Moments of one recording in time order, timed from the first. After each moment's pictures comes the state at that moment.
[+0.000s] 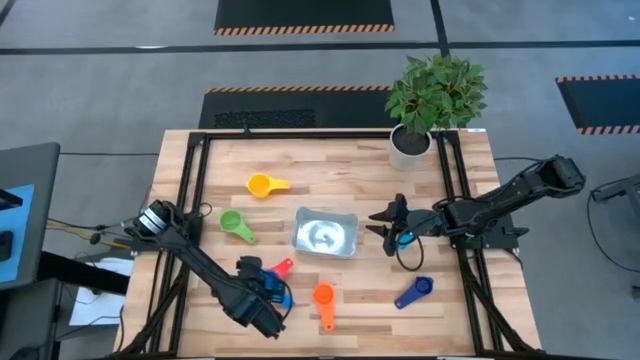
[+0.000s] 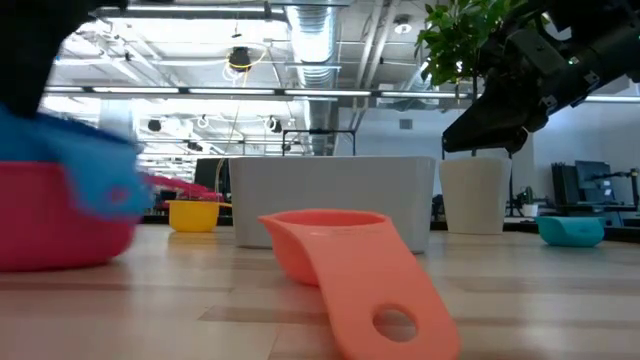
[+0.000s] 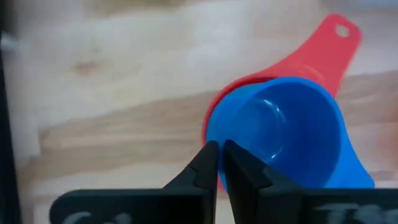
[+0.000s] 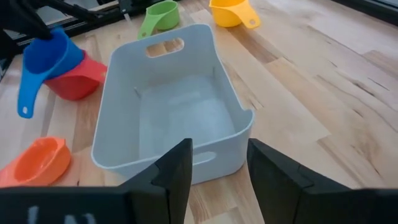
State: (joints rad) left arm -0.68 1.93 1.54 -1.40 -0.20 -2.18; right arm 0.24 1.11 0.37 0.25 0.43 0.46
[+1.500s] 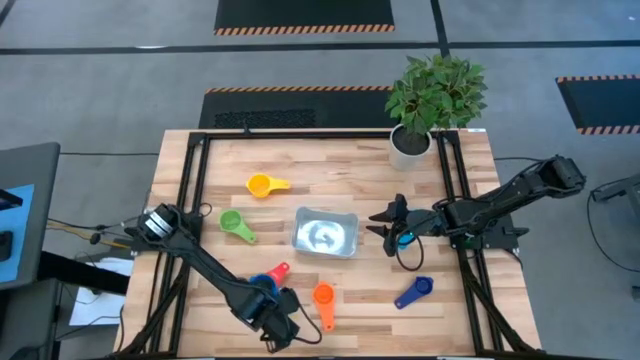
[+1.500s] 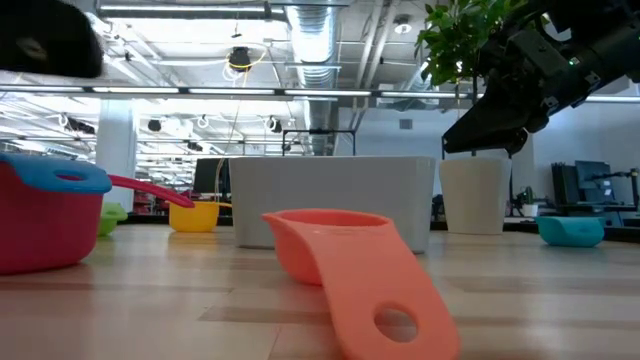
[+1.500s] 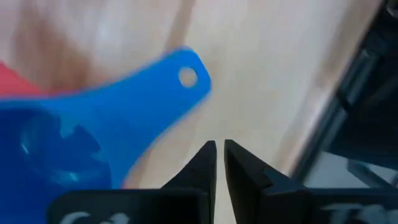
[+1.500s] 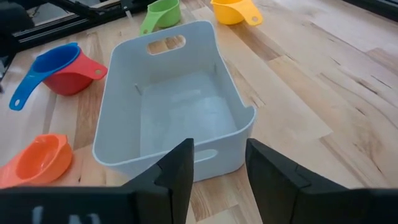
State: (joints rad) left arm -0.66 1.98 1.52 -0.91 -0.01 -1.06; right arm 0.24 1.11 0.37 0.24 0.42 0.46
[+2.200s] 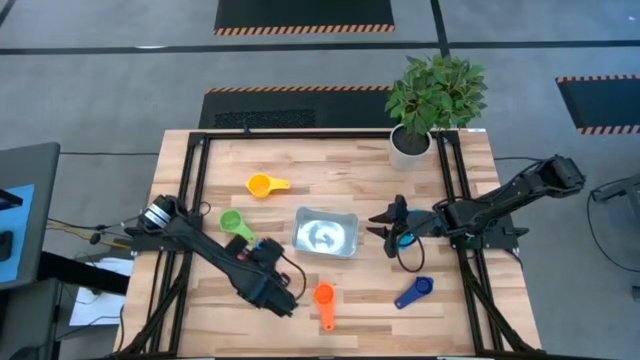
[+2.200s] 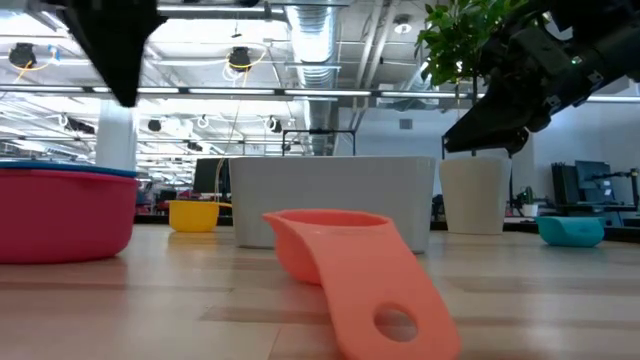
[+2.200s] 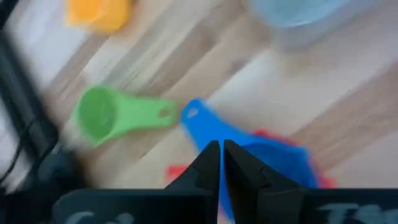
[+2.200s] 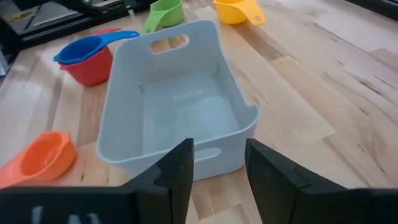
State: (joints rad) left arm -0.57 1.93 1.62 -1.57 -0.40 -1.51; right arm 0.25 1.11 0.37 0.24 0.42 0.46
